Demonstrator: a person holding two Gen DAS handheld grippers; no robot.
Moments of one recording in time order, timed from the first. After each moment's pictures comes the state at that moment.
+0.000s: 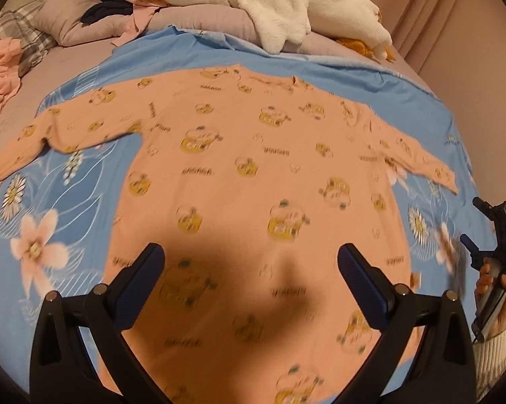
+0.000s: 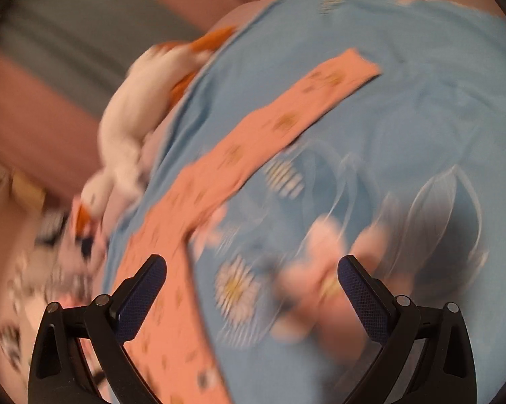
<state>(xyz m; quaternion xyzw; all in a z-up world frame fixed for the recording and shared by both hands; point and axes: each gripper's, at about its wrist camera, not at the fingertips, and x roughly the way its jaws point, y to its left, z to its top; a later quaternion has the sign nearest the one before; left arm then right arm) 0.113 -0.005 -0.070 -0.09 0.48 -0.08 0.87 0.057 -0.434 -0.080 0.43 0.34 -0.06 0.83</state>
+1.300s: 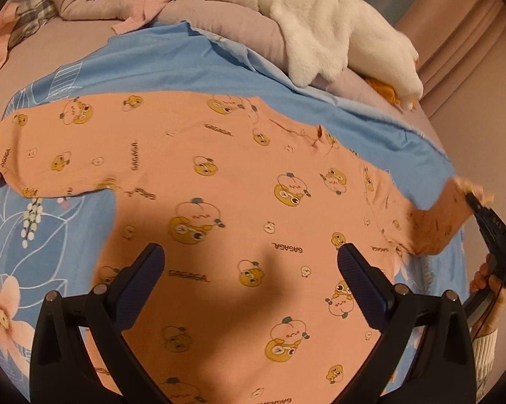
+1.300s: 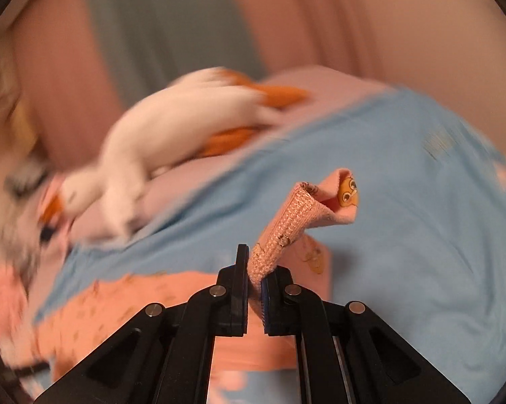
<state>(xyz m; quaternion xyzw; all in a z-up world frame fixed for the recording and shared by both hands) 0.218 0.033 -0.071 -0.20 0.47 -0.07 0.85 0.210 -0.341 0.030 0.11 0.28 0.00 0.95</state>
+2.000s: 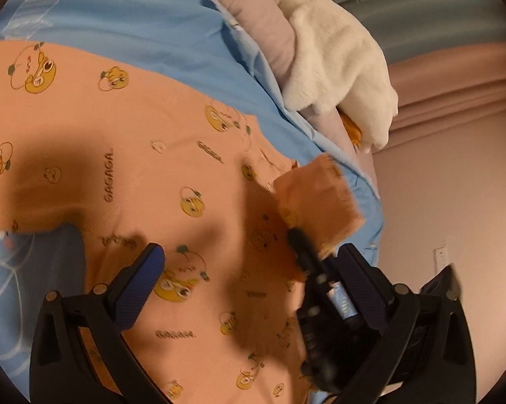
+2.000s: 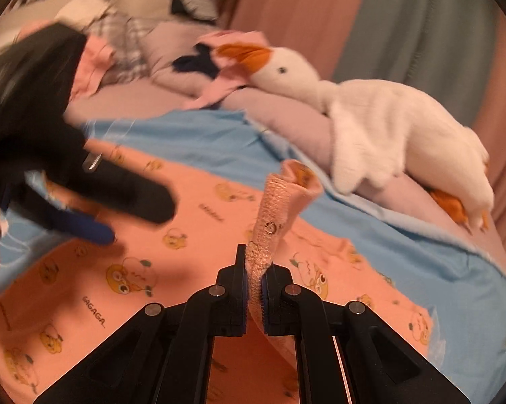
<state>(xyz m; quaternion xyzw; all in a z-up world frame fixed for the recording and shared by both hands) 0.280 0.102 -0.100 -0.41 0.48 -0.19 0.76 0.229 -0.056 -0.041 -0.23 0.29 0.21 0.91</state>
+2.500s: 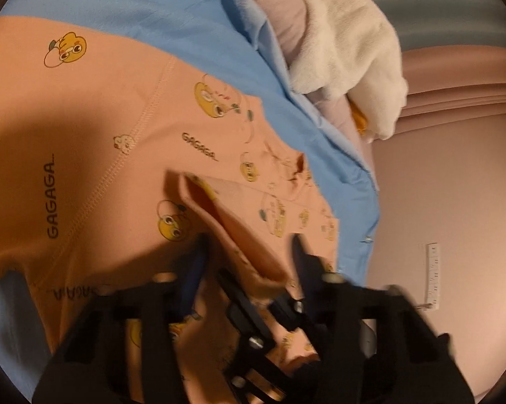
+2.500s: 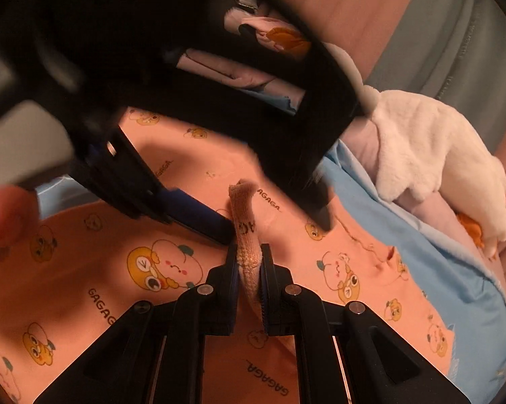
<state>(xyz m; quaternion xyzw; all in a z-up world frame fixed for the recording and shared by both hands) 0.322 0.079 -0.134 -0.40 0.51 -0.21 0.73 0.221 -0.012 -0.074 -0.27 0.29 0.22 0.89</state>
